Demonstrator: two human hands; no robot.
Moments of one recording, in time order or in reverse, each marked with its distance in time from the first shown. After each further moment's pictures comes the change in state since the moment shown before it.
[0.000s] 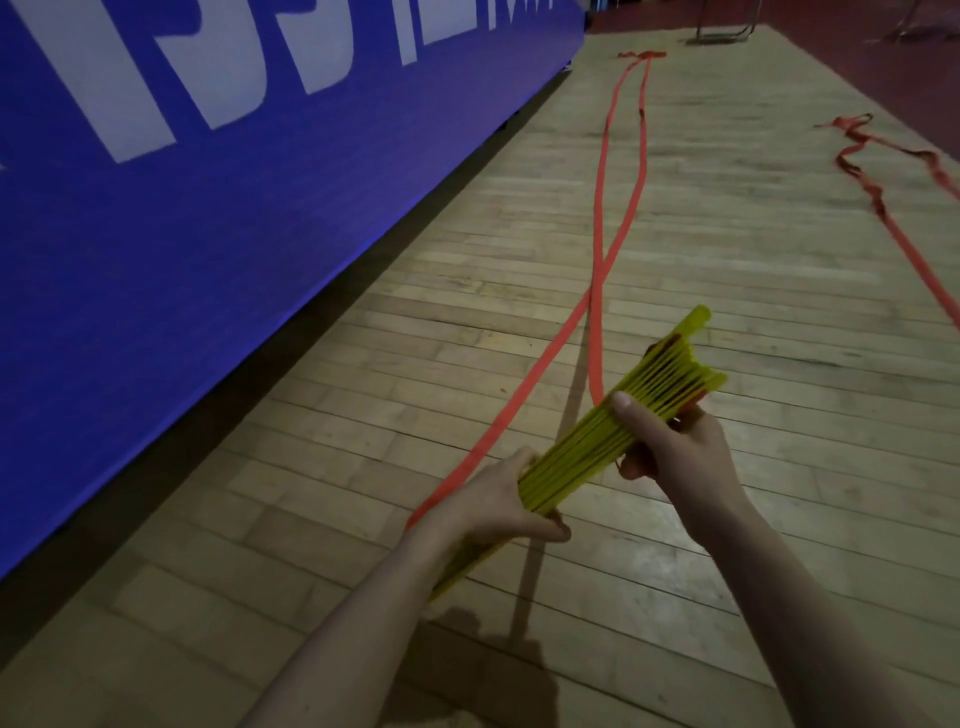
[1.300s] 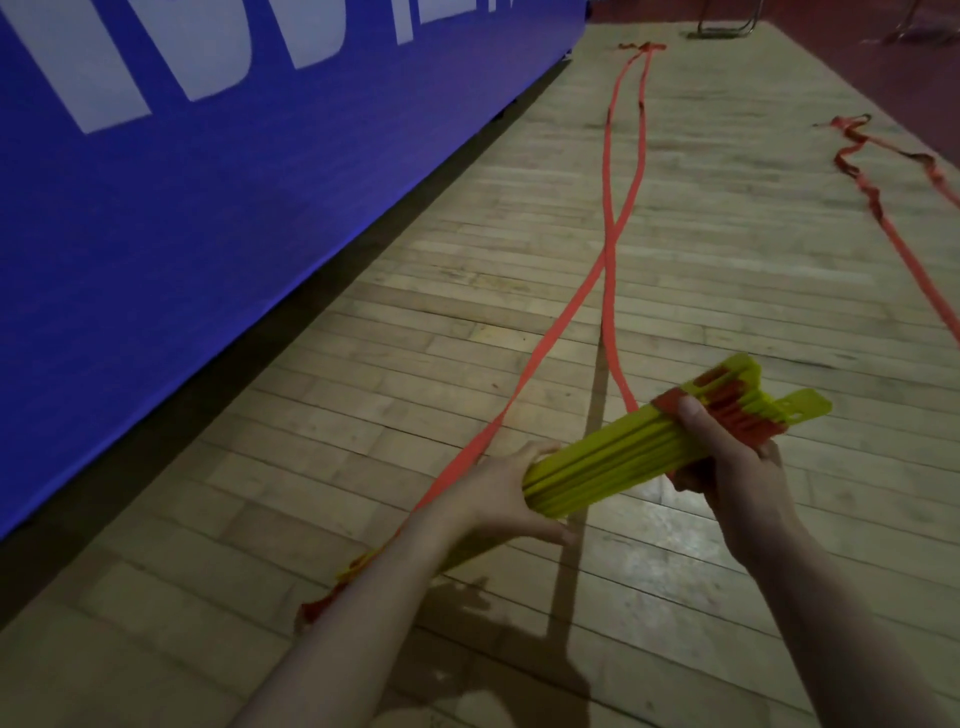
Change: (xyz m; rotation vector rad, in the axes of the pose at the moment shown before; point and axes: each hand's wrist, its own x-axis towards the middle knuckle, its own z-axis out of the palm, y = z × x) left_hand 0.020 0.001 0.005 0.243 -0.005 -0.004; right_hand 0.008 0.011 -0.035 0.051 0.093 -0.021
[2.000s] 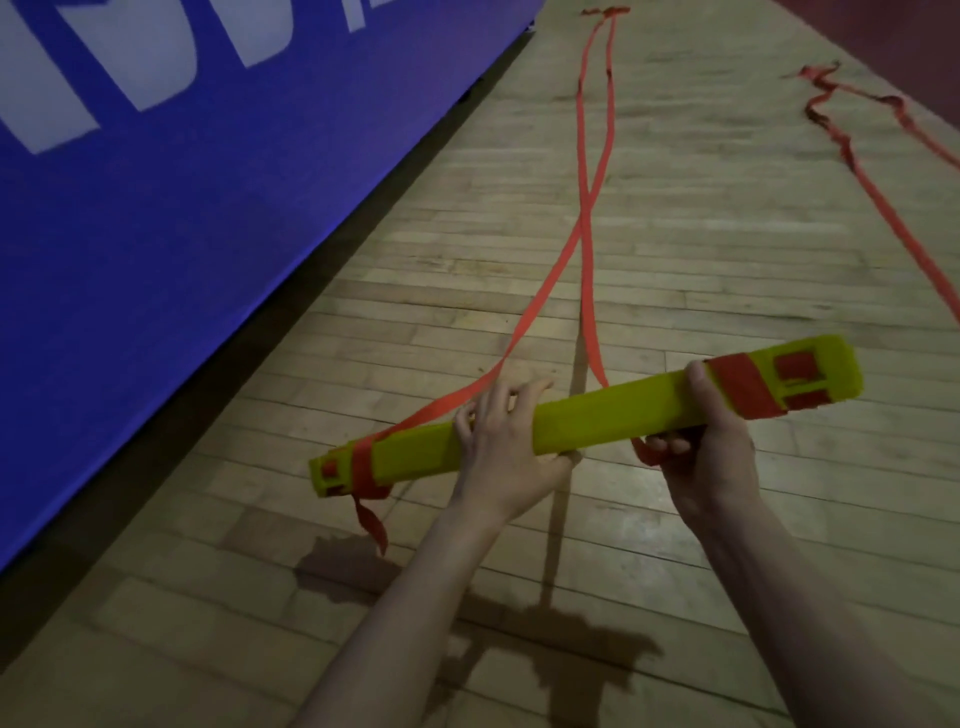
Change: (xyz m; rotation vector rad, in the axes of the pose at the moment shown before) left_hand 0.001 0.030 0.021 0.236 0.625 0.152; right_hand -0.008 0.012 0.007 0.536 0.176 0.179
